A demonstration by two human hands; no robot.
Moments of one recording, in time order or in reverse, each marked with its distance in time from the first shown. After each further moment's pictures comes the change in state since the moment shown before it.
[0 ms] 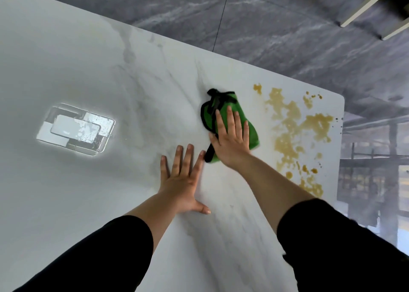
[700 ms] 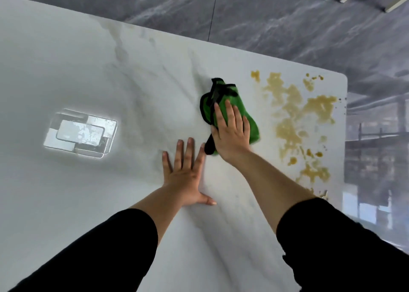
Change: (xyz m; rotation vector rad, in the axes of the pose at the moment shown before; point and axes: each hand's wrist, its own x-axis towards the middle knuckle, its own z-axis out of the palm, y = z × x) left_hand -0.001 -0.001 -0.006 0.011 -0.041 -0.013; right_hand -0.010 -0.011 0.005 0.072 0.074 0.062
